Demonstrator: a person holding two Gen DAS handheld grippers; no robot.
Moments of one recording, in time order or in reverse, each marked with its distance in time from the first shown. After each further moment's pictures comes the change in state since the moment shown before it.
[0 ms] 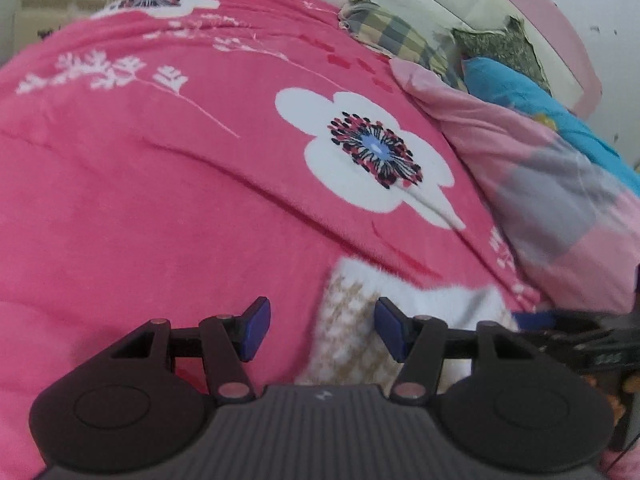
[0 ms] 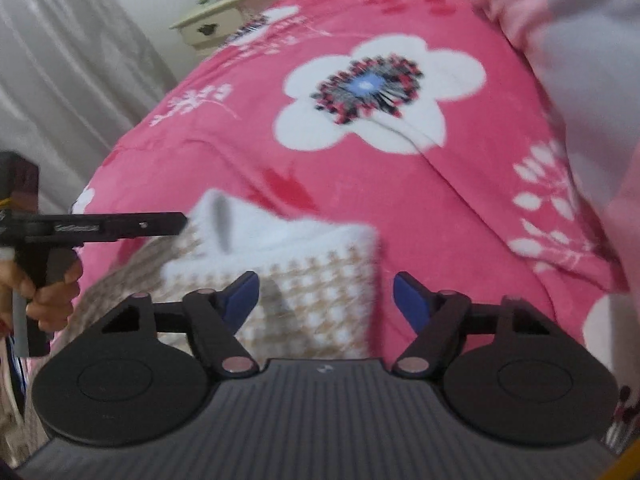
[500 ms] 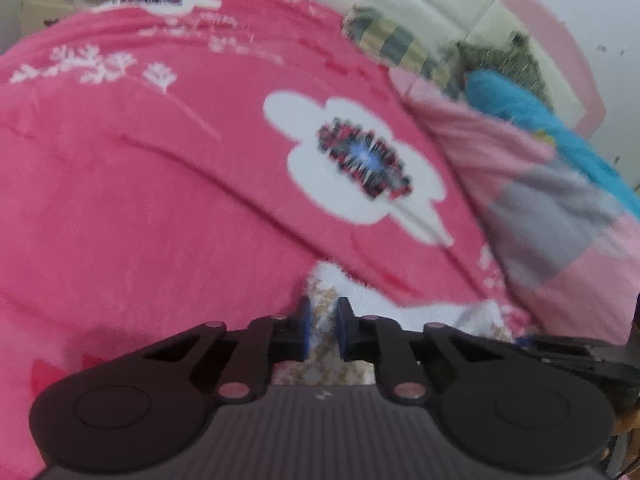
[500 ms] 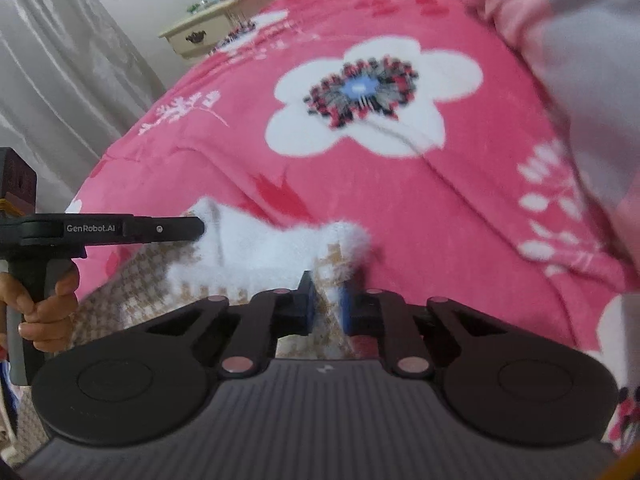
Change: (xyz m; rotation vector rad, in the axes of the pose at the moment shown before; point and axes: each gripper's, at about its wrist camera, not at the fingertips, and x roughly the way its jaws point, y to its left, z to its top) left arm -0.003 -0.019 0.002 -0.041 -0.058 -0.015; right arm 0.000 0.014 -0.002 -0.018 -0.069 -0.030
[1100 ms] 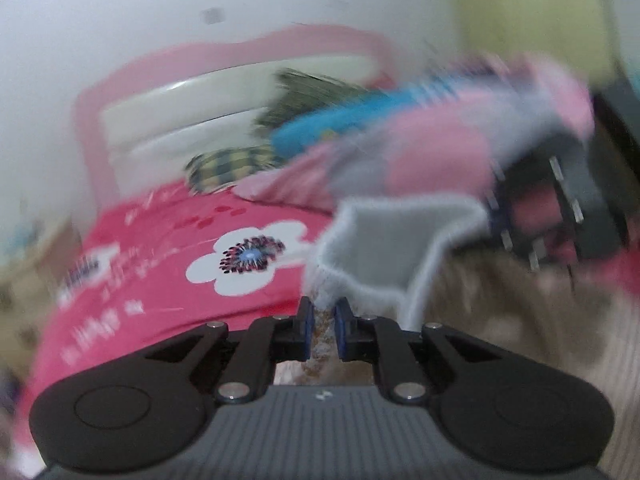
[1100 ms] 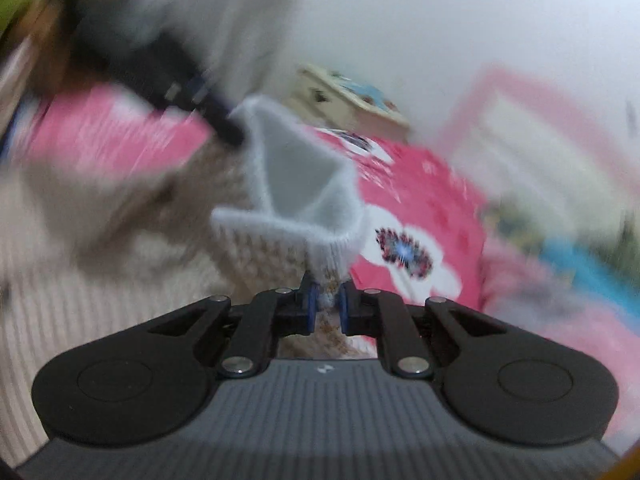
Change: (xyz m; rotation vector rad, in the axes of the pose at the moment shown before) left arm -0.185 -0.092 -0.140 1.018 -0.254 0.024; right arm -0.140 0.144 -0.146 -1.030 -0.311 -0.243
